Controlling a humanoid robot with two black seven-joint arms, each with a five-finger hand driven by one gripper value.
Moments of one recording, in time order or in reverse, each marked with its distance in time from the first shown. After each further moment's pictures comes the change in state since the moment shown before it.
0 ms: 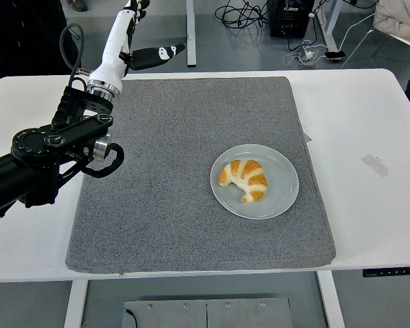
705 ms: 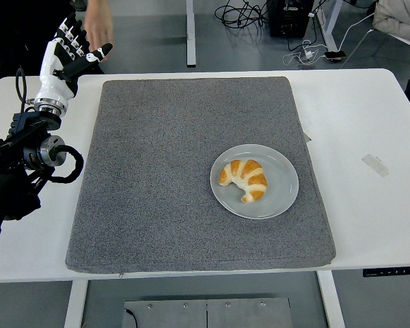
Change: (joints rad) left arm 0.104 -0.012 -0.247 0.373 -0.238 -0.543 0.000; right arm 0.000 0.000 0.001 -0.001 0.000 0.001 0.000
